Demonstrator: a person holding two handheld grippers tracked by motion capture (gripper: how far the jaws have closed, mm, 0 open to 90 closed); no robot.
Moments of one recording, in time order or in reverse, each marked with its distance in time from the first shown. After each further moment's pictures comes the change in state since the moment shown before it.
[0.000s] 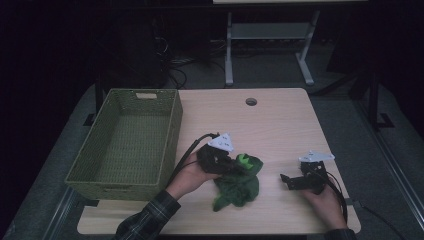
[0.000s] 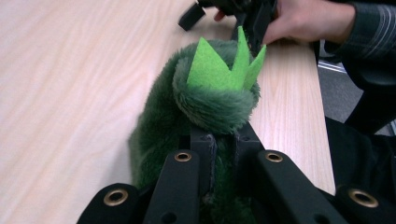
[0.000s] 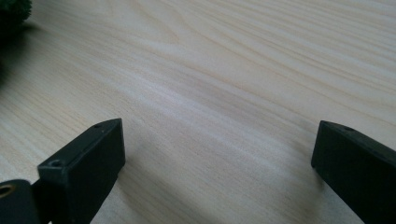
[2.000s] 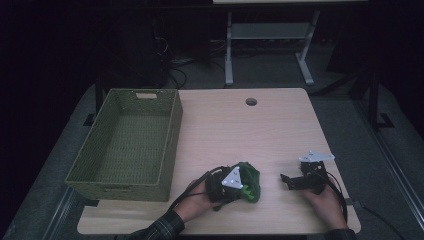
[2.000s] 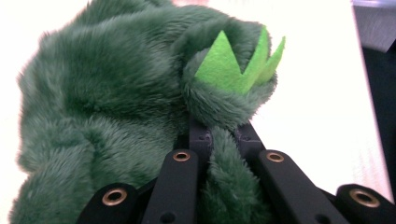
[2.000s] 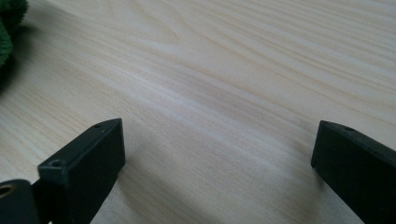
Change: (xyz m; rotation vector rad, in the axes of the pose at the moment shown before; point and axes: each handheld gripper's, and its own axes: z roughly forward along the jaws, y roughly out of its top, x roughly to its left) left arm -0.040 -0.049 0.051 0.125 0.046 0.128; right arm 0.000 0.000 0.000 0.000 0.000 0.000
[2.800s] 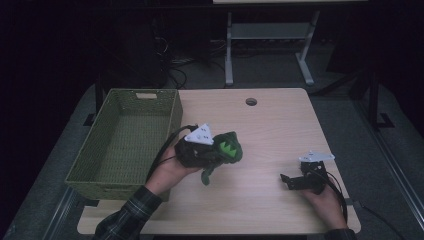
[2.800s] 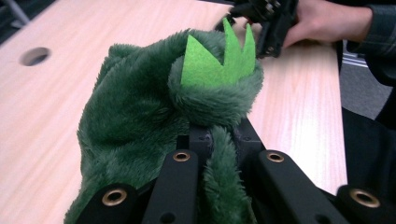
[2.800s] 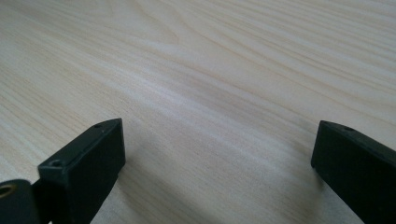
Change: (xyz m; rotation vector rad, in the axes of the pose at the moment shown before) left arm 0.047 0.029 -0.119 -0.140 0.104 -0.104; right arm 0.000 0.000 0.000 0.000 0.000 0.000
